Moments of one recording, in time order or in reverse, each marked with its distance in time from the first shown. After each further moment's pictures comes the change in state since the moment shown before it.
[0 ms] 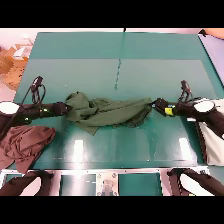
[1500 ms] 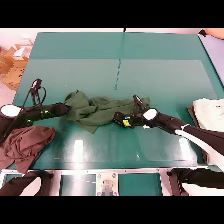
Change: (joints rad) left arm 0.000 -0.001 -0.034 -0.021 0.070 0.016; right arm 0.643 -0.371 0.046 0.245 -0.294 0.173
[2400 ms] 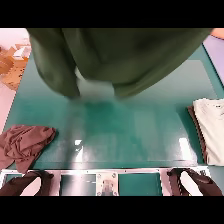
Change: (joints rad) left arm 0.001 0.005 1.204 0.031 -0.224 -0.079; right arm -0.836 0.641 0.831 -0.084 0.630 -0.065
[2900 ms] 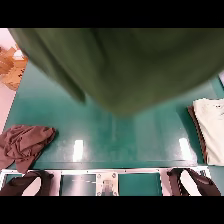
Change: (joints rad) left arm -0.002 0.077 0.344 0.076 -0.188 -0.161; right arm -0.089 0.035 0.383 -0.012 -0.015 0.005
